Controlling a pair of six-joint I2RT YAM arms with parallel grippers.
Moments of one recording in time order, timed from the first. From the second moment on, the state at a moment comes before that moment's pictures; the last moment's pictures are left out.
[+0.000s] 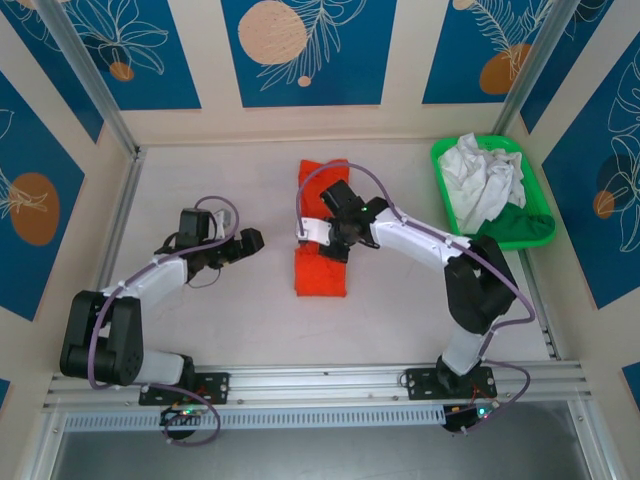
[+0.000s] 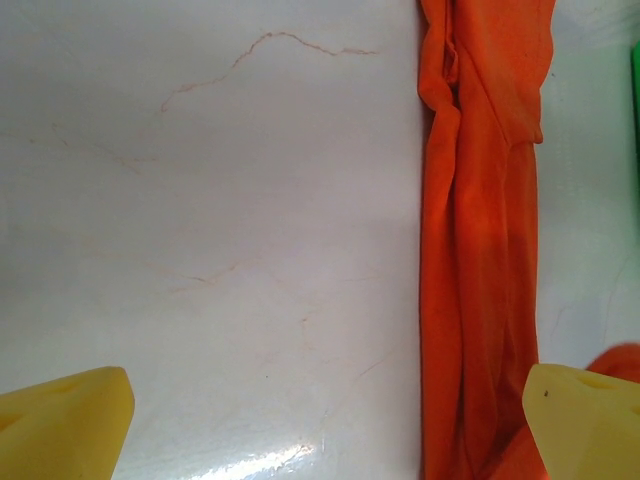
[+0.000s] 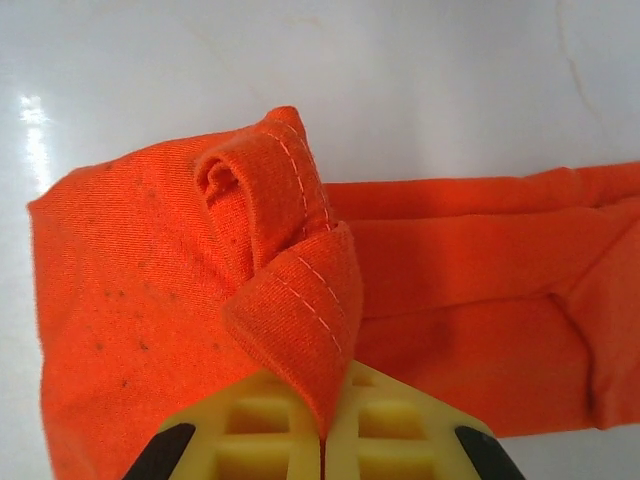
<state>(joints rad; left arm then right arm) -0.16 1.38 0.68 -0.15 0.46 -0.52 0.67 1.75 1.33 -0.68 -0.20 -0.78</state>
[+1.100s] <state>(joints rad) -0.16 1.41 0.68 -0.13 0.47 -0.53 0.56 1.98 1.41 -0.53 -0.20 -0.80</state>
